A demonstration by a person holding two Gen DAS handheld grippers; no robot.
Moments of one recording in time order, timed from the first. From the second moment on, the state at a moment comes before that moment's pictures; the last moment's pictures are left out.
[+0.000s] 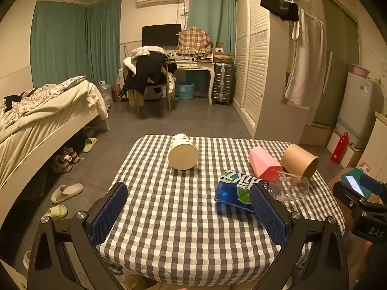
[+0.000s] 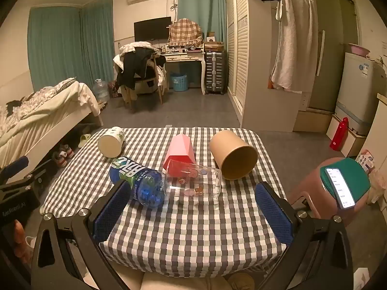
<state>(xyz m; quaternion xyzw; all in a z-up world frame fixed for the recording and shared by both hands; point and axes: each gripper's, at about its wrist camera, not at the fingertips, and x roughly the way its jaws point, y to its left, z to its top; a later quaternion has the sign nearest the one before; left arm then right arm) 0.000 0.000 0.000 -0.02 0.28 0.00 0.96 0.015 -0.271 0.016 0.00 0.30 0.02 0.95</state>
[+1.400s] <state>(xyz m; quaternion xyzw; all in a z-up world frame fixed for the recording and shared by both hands) 0.009 0.005 -0.020 -0.01 0.29 0.01 0.96 0.020 -0.269 0.010 0.01 0.31 0.02 0.95</state>
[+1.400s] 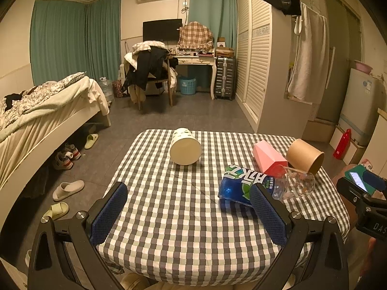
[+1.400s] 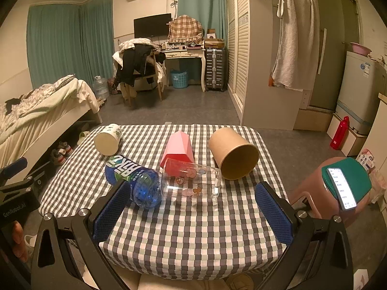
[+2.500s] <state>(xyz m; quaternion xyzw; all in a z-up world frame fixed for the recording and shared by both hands) 0.008 0.008 -0.015 -0.01 0.29 0.01 0.96 0.017 -0.261 0.012 0.00 0.31 0.02 0.95</state>
